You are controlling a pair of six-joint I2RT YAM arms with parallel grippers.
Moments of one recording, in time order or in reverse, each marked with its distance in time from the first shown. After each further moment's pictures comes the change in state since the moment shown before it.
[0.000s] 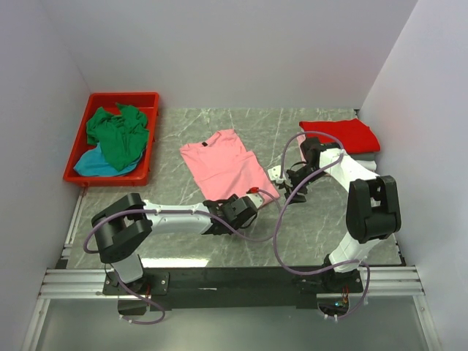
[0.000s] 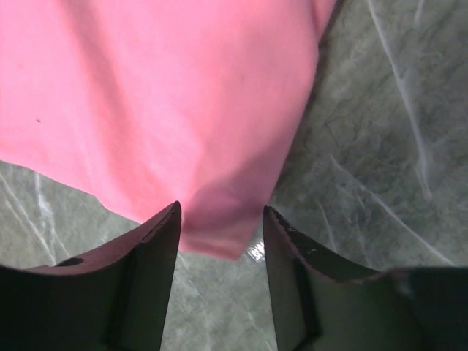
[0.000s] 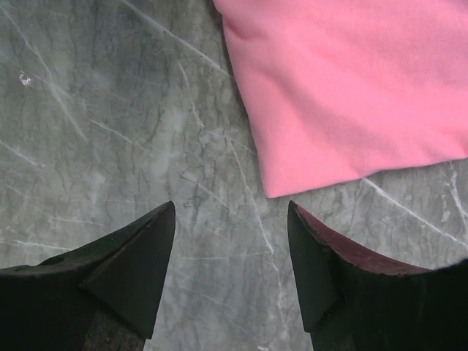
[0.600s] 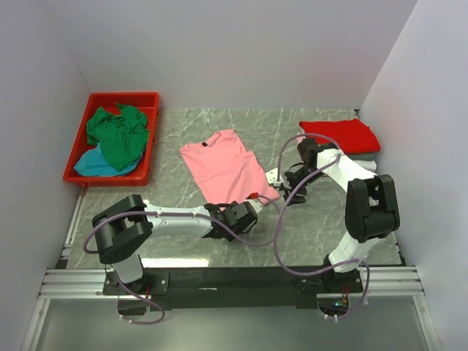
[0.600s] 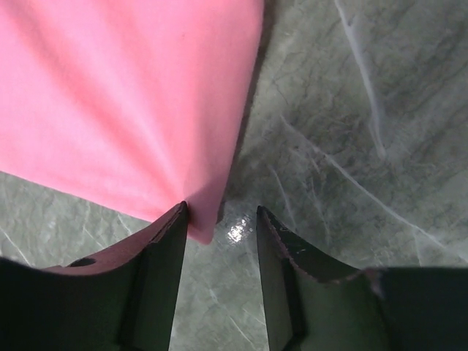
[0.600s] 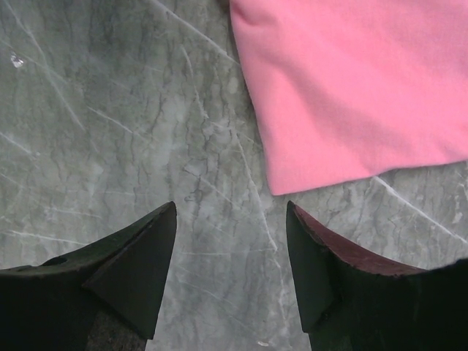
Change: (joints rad) left arm -0.031 0.000 -0.014 -0.048 0.093 -0.072; right arm 0.020 0.009 -0.002 0.004 0.055 -0.001
